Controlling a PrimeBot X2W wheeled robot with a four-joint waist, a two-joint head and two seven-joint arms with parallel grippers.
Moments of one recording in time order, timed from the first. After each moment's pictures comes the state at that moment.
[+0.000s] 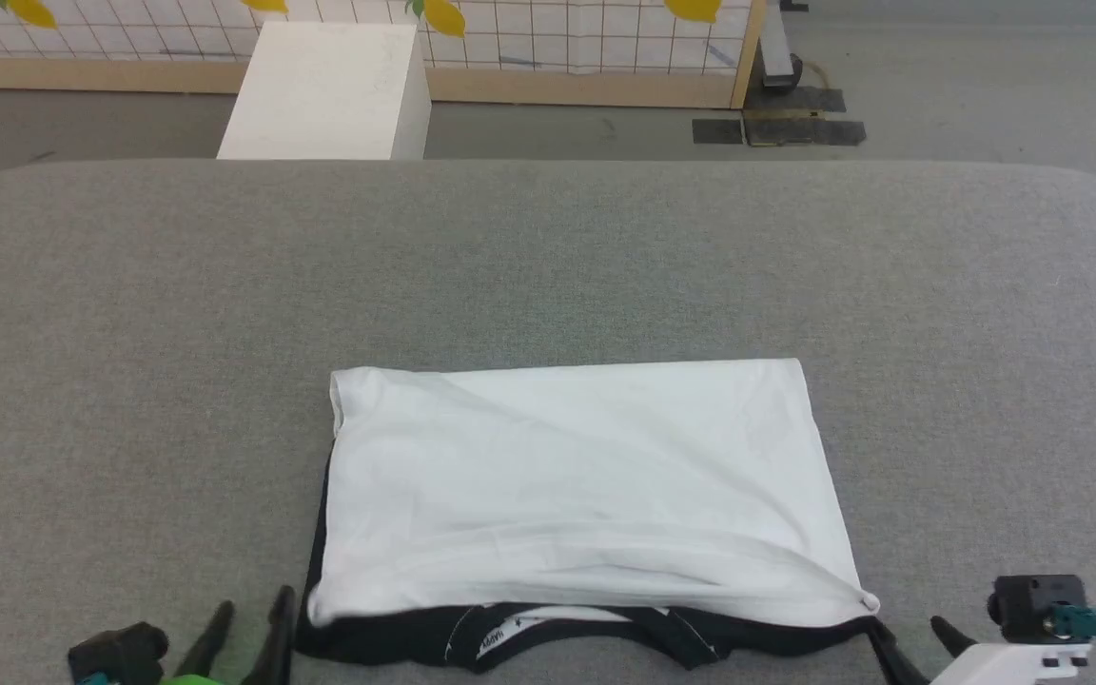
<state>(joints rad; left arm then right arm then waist) 0.15 0.30 -0.16 0.17 -0.69 -0.03 -0.07 0.24 -0.05 -0.07 -0.11 0.23 0.13 0.50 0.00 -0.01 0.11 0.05</state>
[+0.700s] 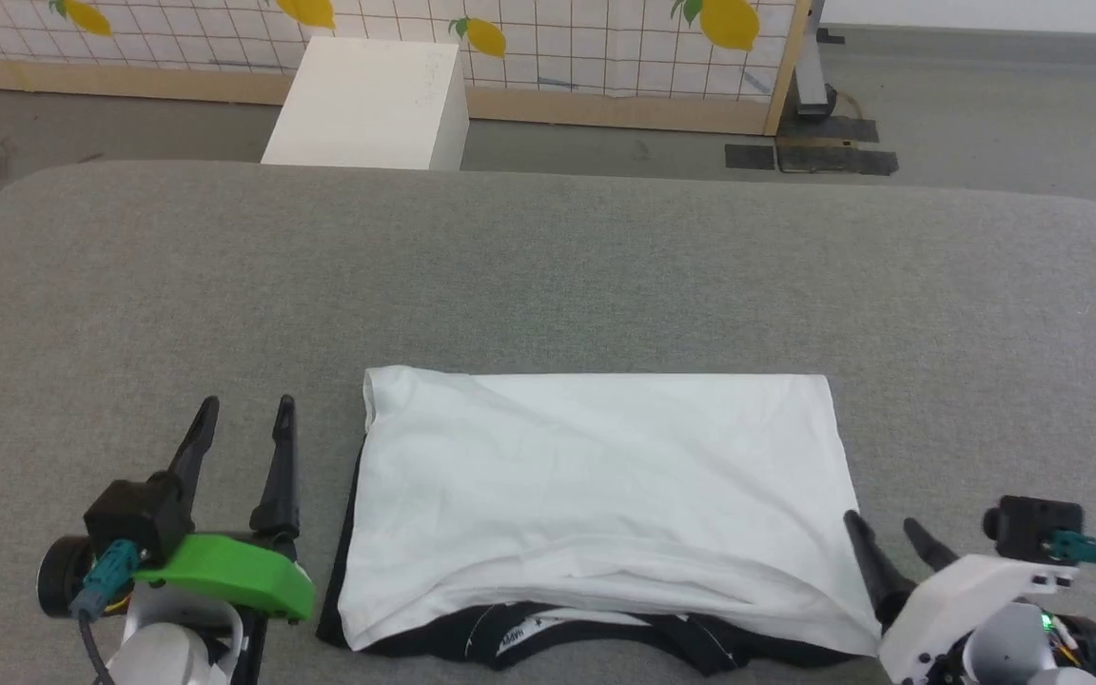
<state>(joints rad) -0.09 0.27 -0.13 0.15 -0.35 -0.03 -0.26 0.02 -0.05 -0.08 0.14 0.37 0.13 0.27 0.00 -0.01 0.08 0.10</state>
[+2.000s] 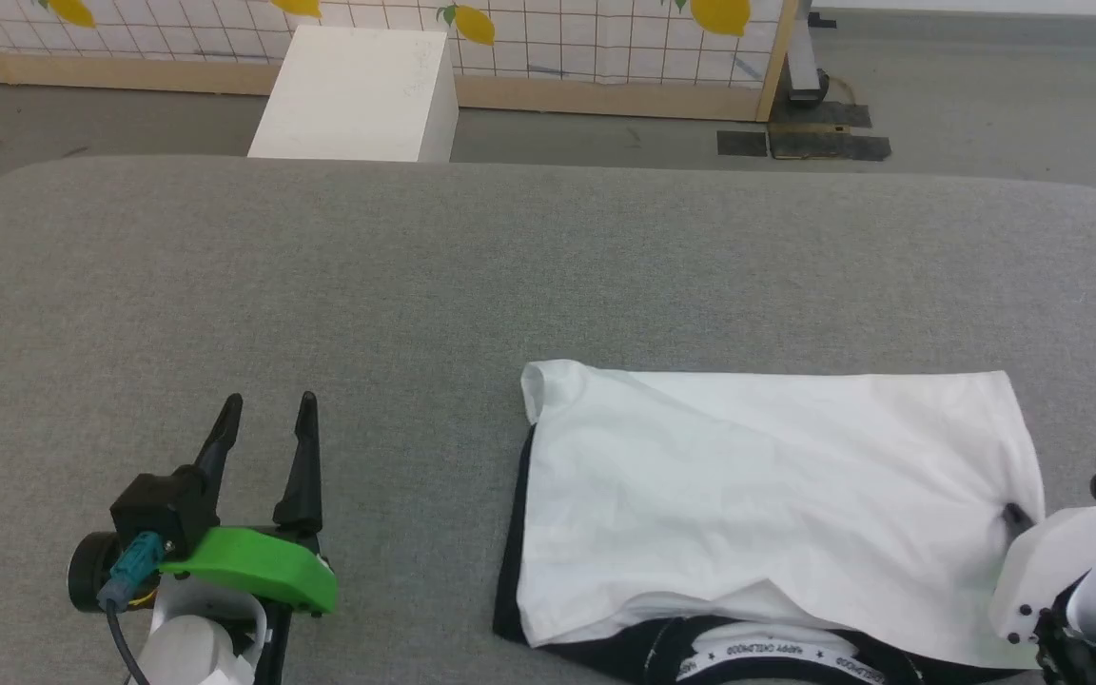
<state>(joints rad) -0.12 0.17 -0.05 0.21 -0.26 -0.10 -0.26 -0.10 -0.05 -0.35 0.19 0.08 0.13 0.48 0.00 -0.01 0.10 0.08</state>
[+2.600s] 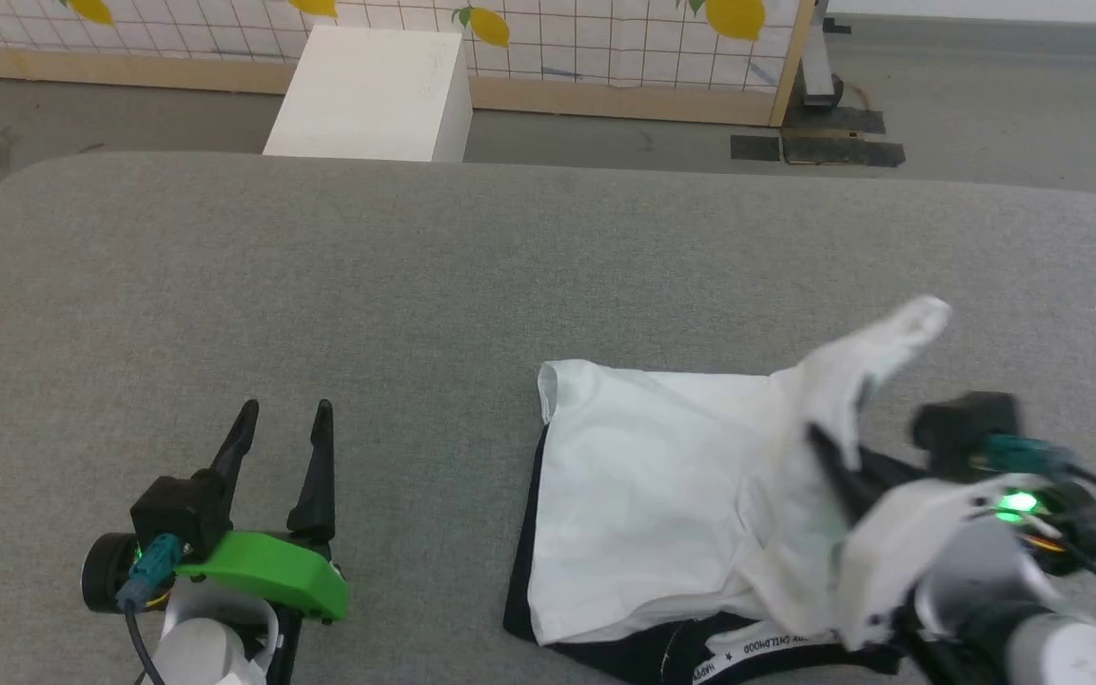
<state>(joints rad) -0.12 0.15 -0.05 0.23 -0.23 -0.11 -0.26 0.00 -0.05 0.07 -0.30 0.17 0.13 0.61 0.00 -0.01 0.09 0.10</state>
